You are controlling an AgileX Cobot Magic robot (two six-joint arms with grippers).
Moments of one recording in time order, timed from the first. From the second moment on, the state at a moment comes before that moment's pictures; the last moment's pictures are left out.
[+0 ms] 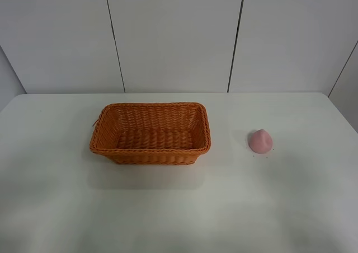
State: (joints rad) left arm -0.02 -0.01 -0.49 0.04 1.06 -0.03; right arm 0.00 0.00 -0.49 -0.02 1.03 0.02
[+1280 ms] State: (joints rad) left arm -0.02 -0.01 -0.49 0.04 1.06 -0.03; right arm 0.00 1.45 -1.04 0.02 0.88 0.02
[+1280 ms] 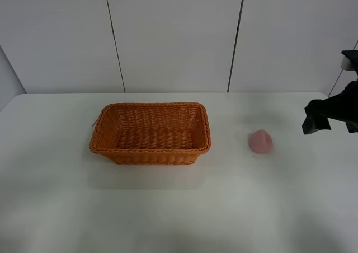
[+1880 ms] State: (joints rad) left arm -0.02 -0.01 -0.49 0.04 1.06 -0.03; right arm 0.07 1.98 -1.47 0.05 0.93 0.02
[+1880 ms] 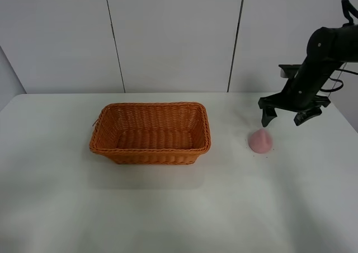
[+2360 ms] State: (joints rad) left arm -0.02 -0.01 -0.49 0.04 1.06 -0.03; right arm 0.11 2.08 -1.48 0.06 0.87 0.03
